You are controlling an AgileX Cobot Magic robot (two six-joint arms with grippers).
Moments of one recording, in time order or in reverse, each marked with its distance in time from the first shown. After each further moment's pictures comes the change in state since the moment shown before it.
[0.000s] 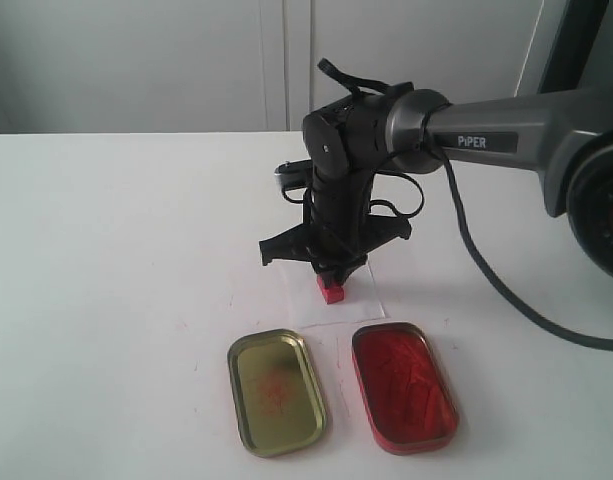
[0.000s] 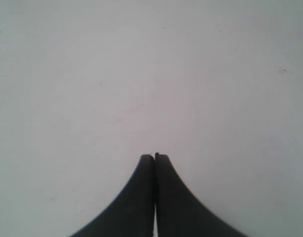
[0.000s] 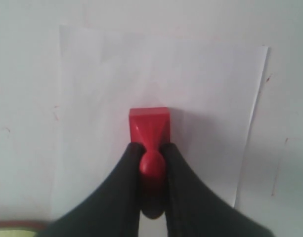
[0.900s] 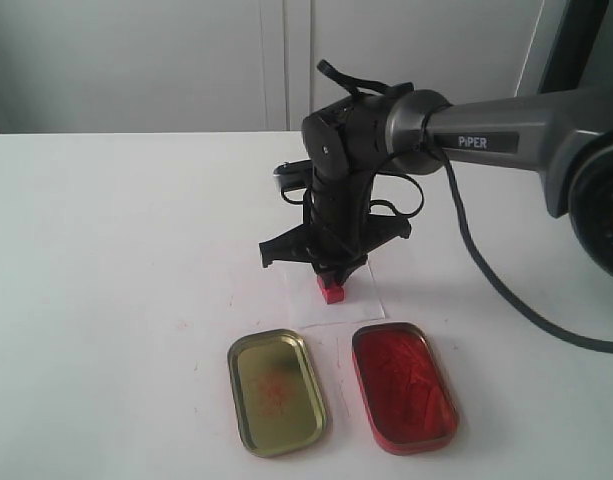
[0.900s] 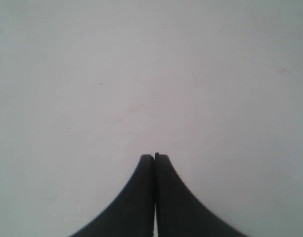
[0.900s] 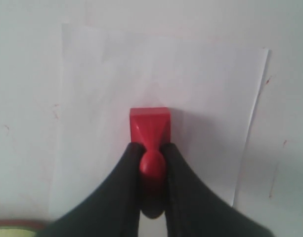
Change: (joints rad) left arm 0.000 0.000 0.000 0.000 0.000 0.000; right arm 0.000 -0.012 0.006 -0.027 -0.008 -0.017
